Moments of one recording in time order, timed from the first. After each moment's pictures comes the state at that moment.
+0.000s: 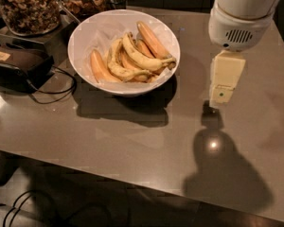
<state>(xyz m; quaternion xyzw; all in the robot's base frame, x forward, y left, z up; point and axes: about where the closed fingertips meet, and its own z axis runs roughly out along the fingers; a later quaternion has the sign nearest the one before) 0.485 -0.167 0.968 -0.60 0.78 -0.12 0.09</state>
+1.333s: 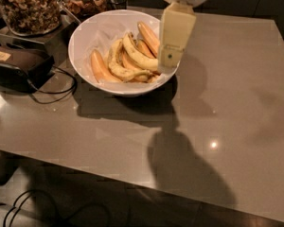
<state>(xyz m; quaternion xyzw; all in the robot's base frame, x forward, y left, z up) 0.502 -0.064 1.039 -0.64 0.74 -0.07 0.17</state>
